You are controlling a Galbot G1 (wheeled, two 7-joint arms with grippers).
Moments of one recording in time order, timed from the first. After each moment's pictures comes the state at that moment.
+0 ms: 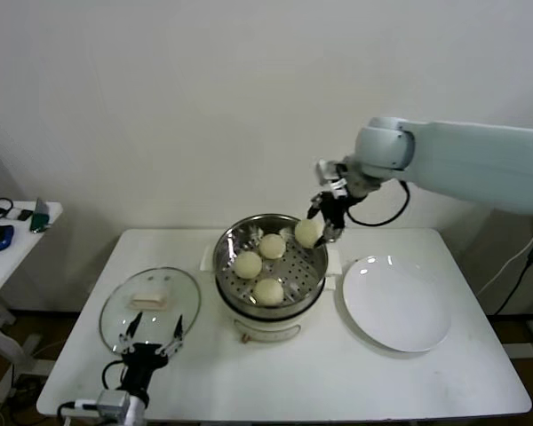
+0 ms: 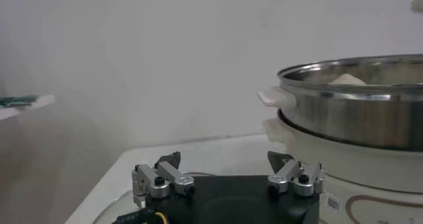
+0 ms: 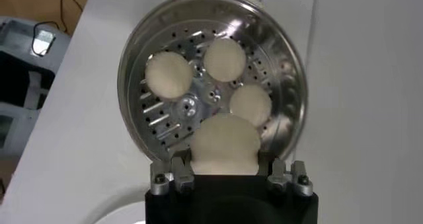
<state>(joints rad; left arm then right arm) 1.66 -1.46 -0.62 -2.01 -0.03 0.04 0.04 0.87 0.99 -1.60 1.46 0.71 -0.37 -0.87</state>
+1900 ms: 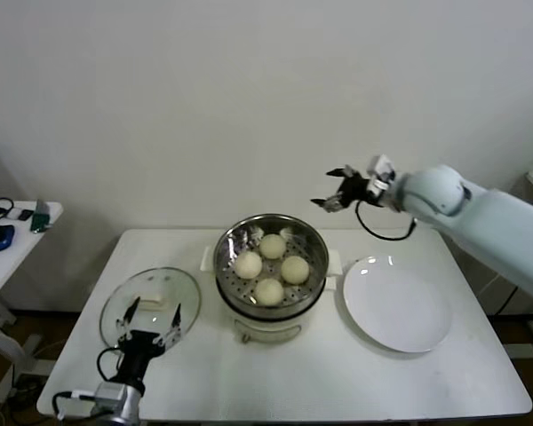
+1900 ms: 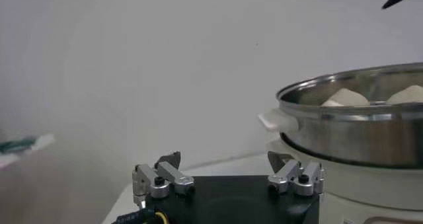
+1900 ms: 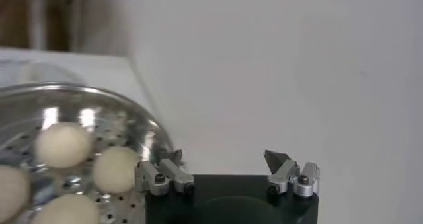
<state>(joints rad) 1.62 -1.41 -0.62 -2.03 0.04 0.01 0.04 0.04 0.60 -0.66 1.54 0.81 -0.33 -0.27</state>
